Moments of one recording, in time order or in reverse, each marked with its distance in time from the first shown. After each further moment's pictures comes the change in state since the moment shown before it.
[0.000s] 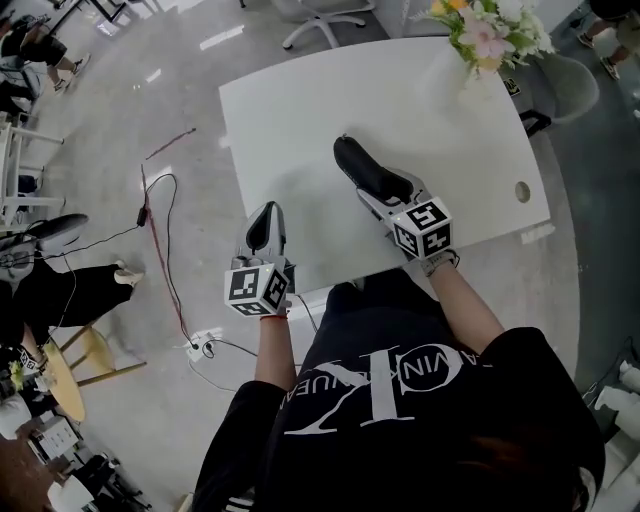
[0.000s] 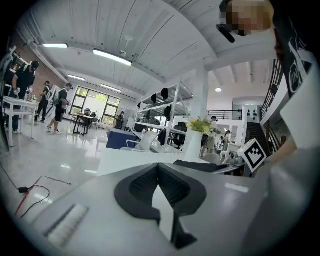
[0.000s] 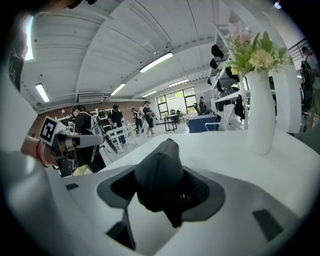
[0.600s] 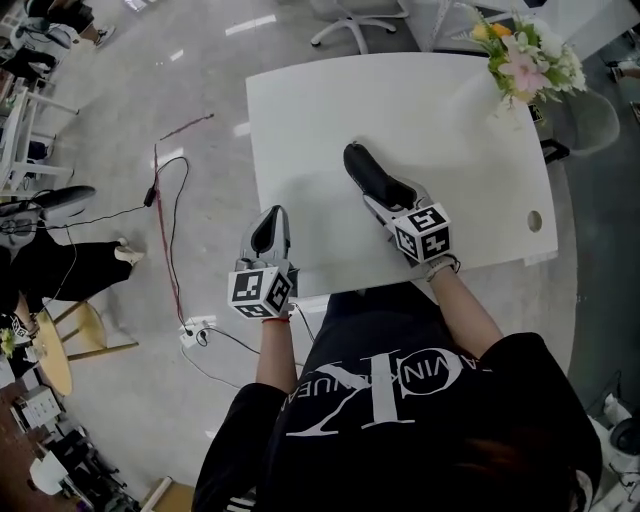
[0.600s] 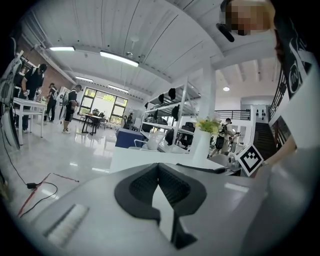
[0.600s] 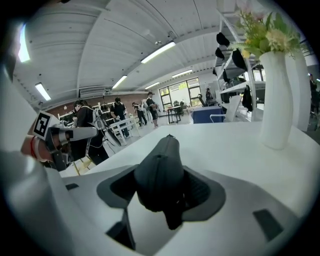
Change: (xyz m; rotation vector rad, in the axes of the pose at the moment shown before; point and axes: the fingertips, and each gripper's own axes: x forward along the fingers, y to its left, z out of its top) left arm -0.010 0.027 -0.003 -0.031 0.000 0.082; right arm 0.040 0.003 -0.015 -0.008 0.104 0.044
